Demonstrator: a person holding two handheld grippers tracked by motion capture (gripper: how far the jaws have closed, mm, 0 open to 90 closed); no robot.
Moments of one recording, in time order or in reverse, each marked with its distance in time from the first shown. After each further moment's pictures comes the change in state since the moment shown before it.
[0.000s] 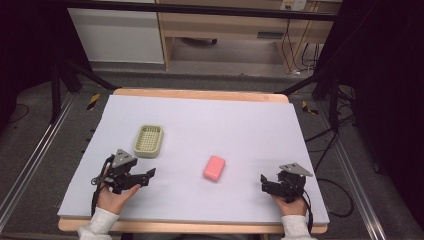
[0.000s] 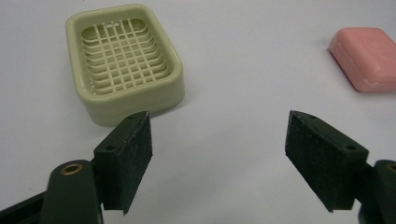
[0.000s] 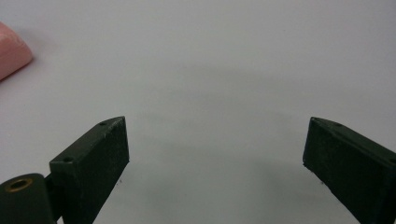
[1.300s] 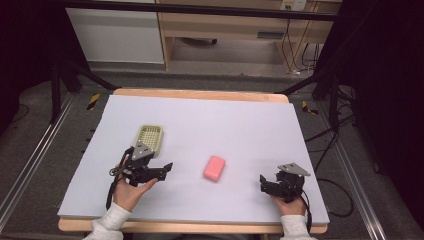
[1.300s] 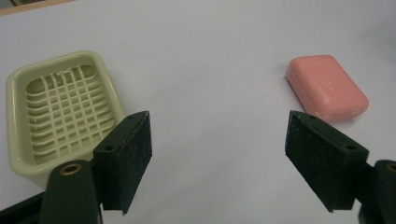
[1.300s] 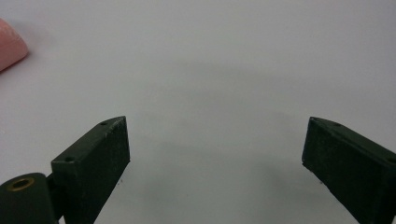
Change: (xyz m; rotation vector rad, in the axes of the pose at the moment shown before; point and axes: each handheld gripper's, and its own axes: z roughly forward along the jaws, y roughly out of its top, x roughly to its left) left arm -0.034 0.036 0.016 -0.011 -0.053 0.066; right arm 0.002 -0.001 0.003 0.012 -0.011 -0.017
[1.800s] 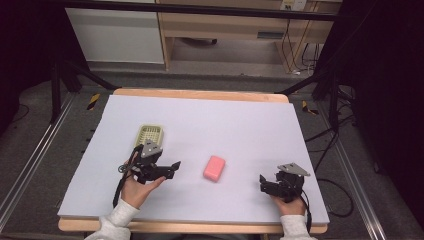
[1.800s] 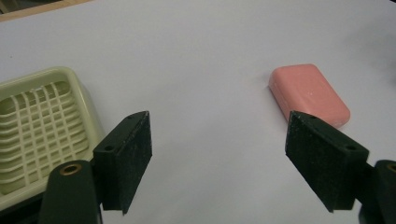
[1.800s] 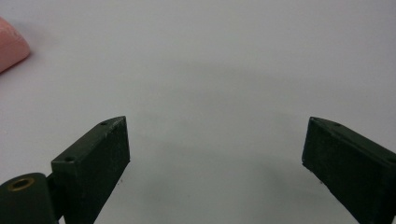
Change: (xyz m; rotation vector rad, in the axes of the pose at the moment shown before) left arm -0.015 0.013 0.012 0.003 -0.028 0.017; right arm 0.001 0.000 0.000 -0.003 0.003 0.003
